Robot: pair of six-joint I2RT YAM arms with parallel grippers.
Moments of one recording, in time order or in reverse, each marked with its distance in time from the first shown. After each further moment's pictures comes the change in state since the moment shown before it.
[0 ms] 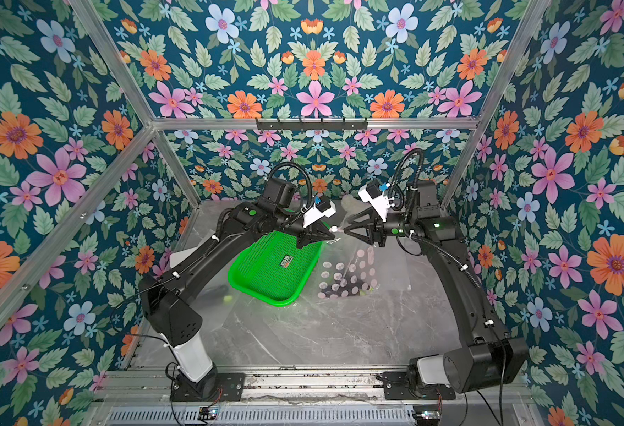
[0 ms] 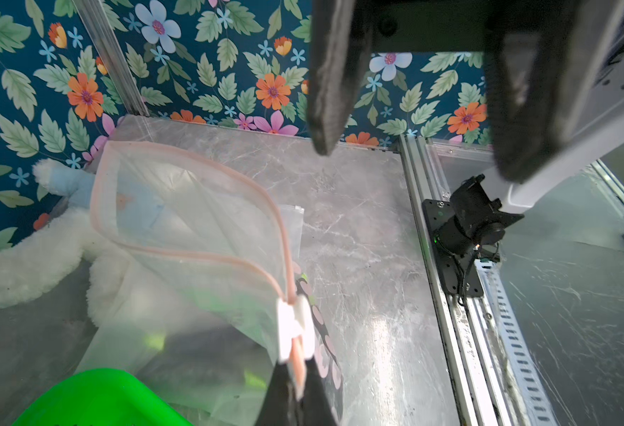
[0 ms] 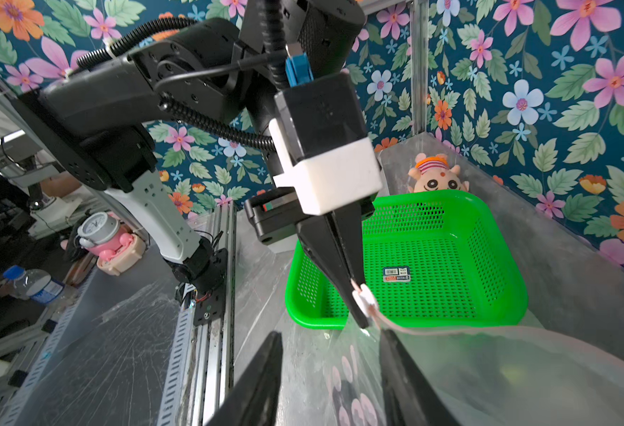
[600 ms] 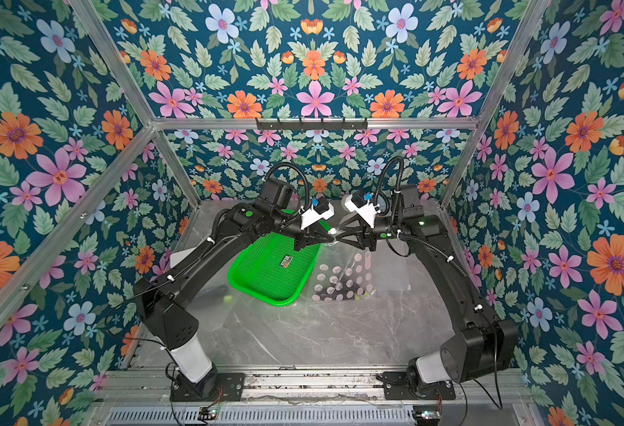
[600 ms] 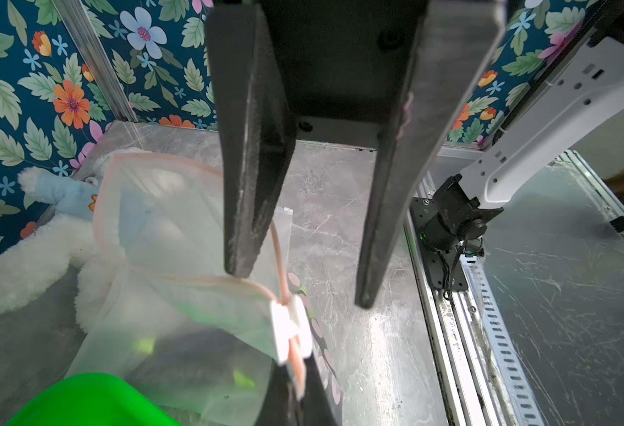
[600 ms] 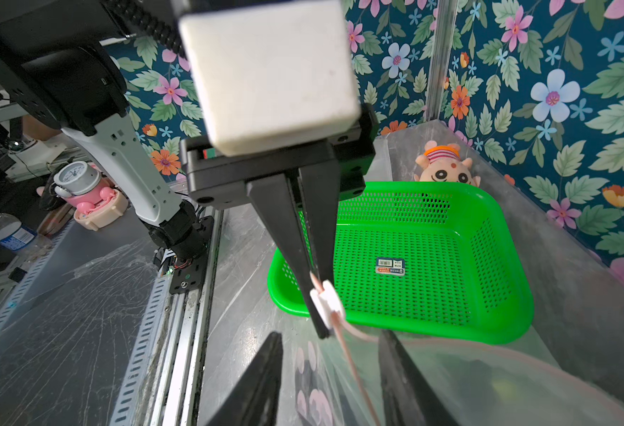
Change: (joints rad) left arm -0.008 -0.021 -0.007 -0.016 0.021 0.006; right arm 0.063 0.054 -0.052 0.039 0.037 -0.149
